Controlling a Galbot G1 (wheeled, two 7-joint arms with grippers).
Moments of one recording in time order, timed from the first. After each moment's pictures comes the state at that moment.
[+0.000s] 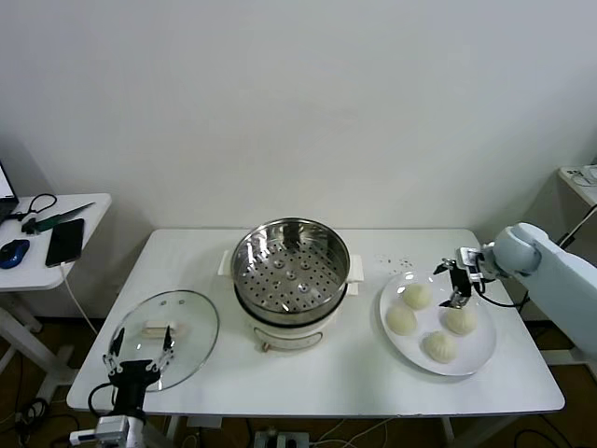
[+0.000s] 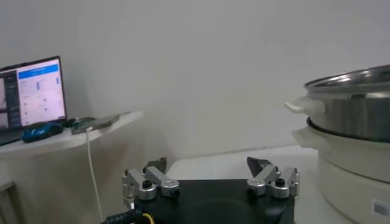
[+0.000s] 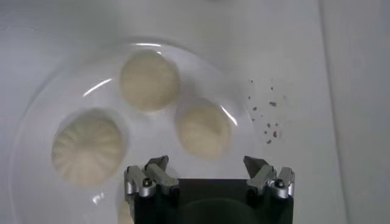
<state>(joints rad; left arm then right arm) 1.62 -1.52 -0.75 -1.91 0.03 -0.11 -0.02 -0.05 0.73 -0.67 1.06 -0.15 -0.12 -1.07</state>
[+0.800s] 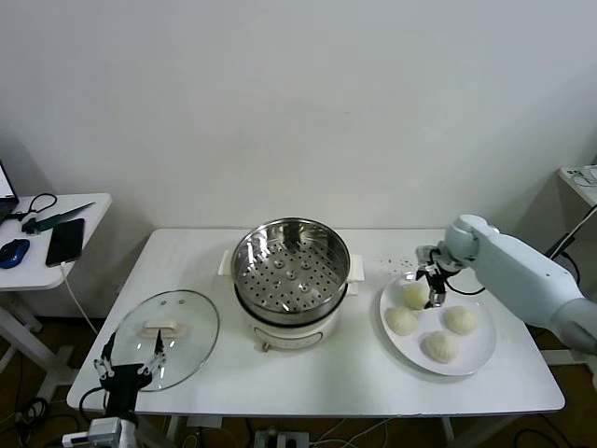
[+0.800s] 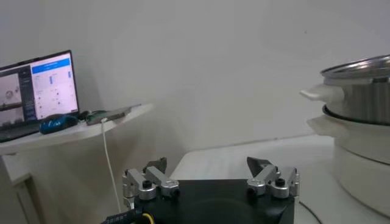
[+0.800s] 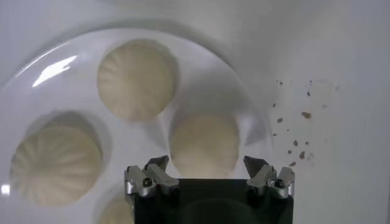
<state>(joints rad) 1.62 -1.51 -0.78 -1.90 0.02 -0.10 -0.03 0.03 0.94 -0.80 0.80 -0.19 -0.10 -1.11</state>
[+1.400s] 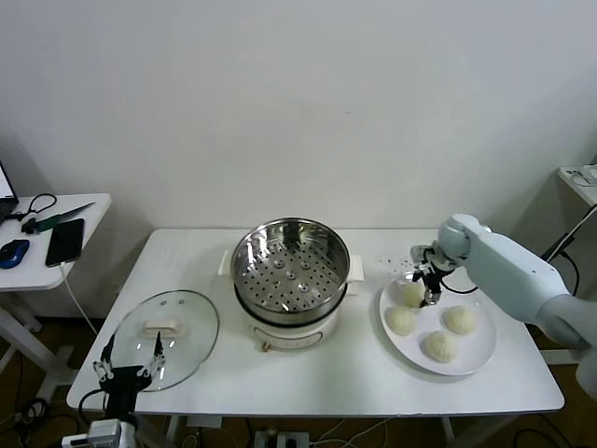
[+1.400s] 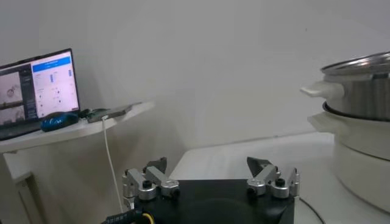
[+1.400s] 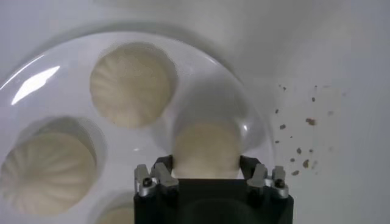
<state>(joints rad) 1.63 -1.51 -0.78 -1.90 0.02 -0.11 -0.03 0.06 0.95 -0.81 0.79 -0.18 -0.07 -1.12</state>
